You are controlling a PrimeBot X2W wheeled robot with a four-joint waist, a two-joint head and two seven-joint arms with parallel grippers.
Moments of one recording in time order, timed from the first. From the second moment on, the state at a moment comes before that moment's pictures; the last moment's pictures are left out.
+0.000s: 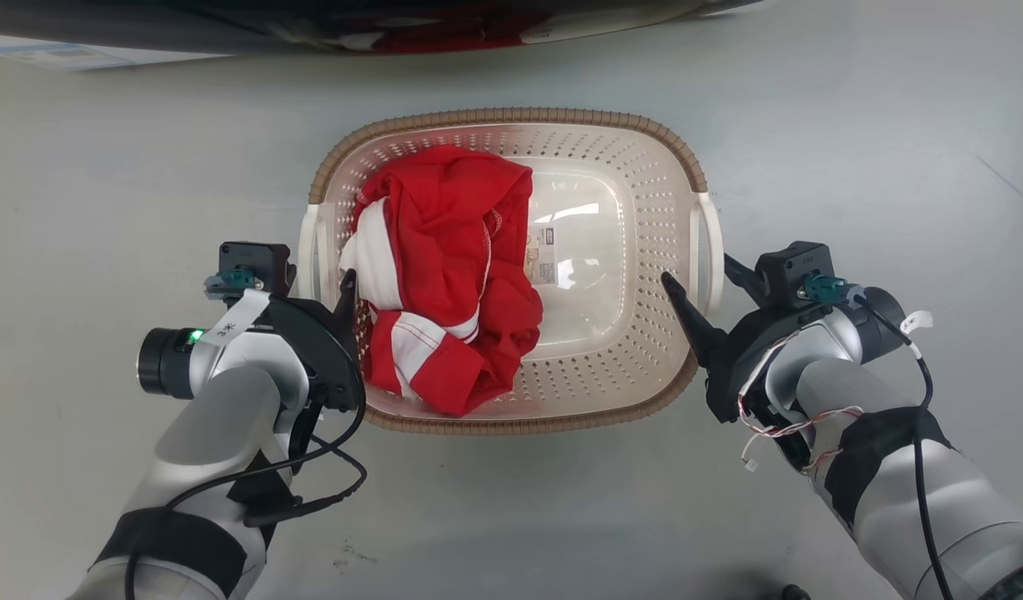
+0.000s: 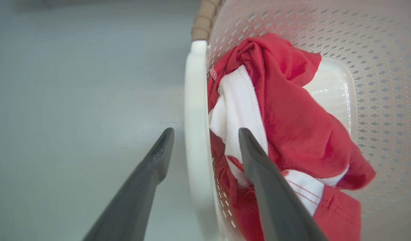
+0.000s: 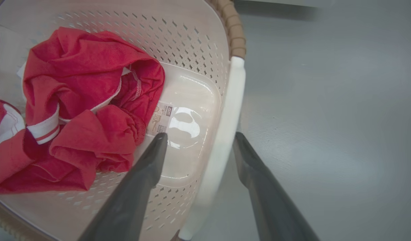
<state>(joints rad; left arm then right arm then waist) -0.92 0.06 -0.60 1.24 -0.66 -0.05 -0.14 -0.93 -0.14 0.90 1.11 0.66 0.13 -0.22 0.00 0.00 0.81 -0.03</state>
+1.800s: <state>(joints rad) -0.52 0.13 -0.50 0.85 -0.61 0.01 -0.25 -0.52 -0.28 0.61 0.76 0.68 -0.03 -0.25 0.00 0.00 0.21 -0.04</state>
